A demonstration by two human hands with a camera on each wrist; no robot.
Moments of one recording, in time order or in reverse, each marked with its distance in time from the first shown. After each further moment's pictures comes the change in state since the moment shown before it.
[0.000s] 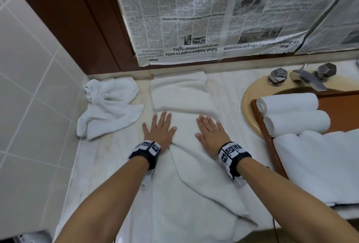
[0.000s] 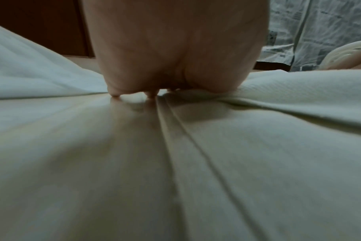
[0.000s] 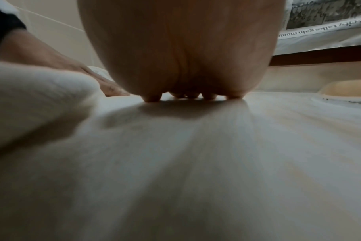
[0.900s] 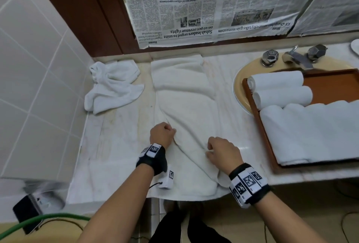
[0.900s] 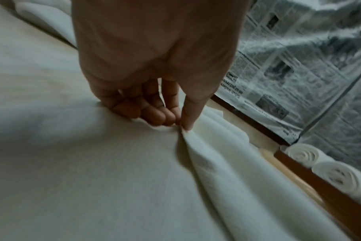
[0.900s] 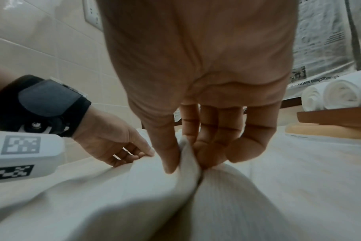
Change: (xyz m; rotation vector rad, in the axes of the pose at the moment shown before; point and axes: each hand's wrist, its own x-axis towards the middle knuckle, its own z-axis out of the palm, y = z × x) left_hand -0.106 0.041 0.034 -0.573 0.247 -0.268; right_hand -0.165 -0.029 0.016 0.195 0.053 0.154
